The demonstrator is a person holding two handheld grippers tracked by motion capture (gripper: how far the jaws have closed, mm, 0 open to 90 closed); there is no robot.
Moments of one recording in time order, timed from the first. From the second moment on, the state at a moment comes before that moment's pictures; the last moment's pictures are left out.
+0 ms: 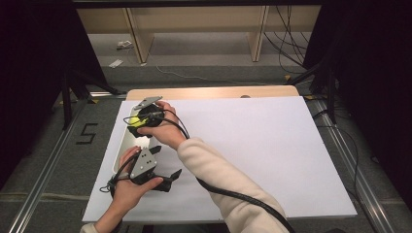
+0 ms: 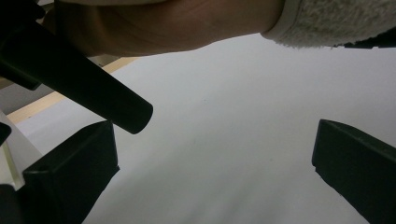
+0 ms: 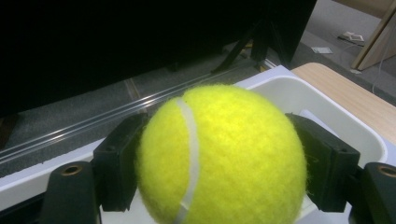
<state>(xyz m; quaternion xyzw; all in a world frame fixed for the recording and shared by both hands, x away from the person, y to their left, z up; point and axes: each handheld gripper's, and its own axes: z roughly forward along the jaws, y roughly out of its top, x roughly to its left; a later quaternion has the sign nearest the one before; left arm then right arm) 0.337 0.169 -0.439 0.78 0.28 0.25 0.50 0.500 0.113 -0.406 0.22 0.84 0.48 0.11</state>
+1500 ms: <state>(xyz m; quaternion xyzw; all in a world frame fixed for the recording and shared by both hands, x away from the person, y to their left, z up) 0.337 0.168 -0.439 0.78 0.28 0.25 0.50 0.505 0.123 -0.413 0.21 0.86 0.45 0.10</state>
